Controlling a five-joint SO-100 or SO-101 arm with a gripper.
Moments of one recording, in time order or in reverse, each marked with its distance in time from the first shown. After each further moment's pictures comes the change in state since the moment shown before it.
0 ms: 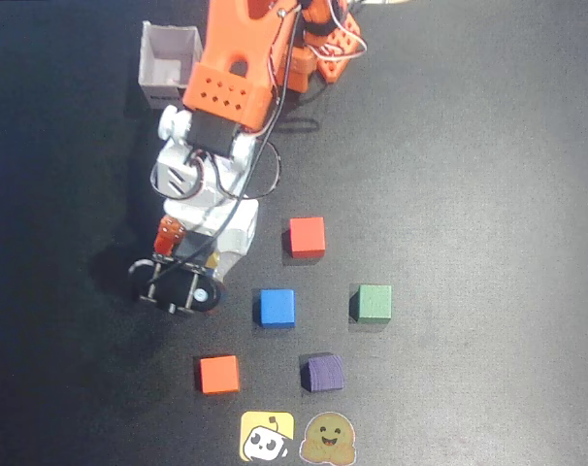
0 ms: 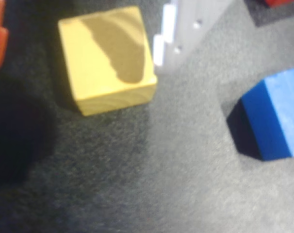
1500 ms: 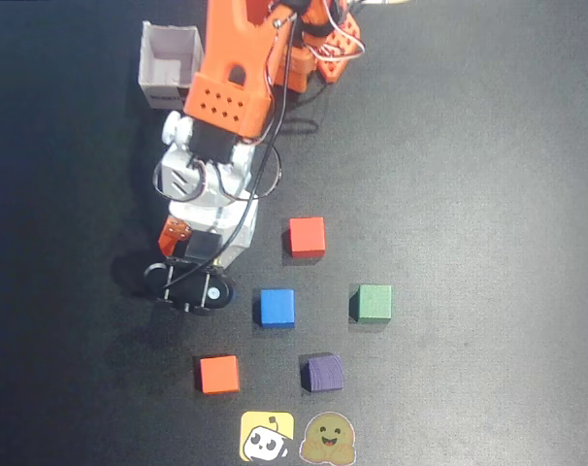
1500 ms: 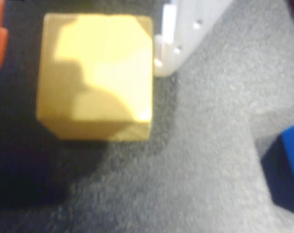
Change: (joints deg) arm 1.8 -2.4 8.8 -7.6 -5.0
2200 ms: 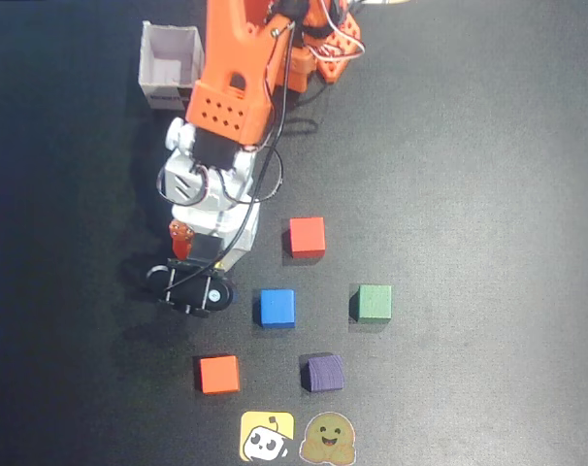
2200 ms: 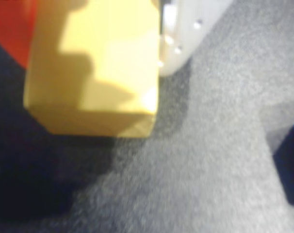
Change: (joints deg) arm 0.0 -2.6 2.4 -4.8 1.3
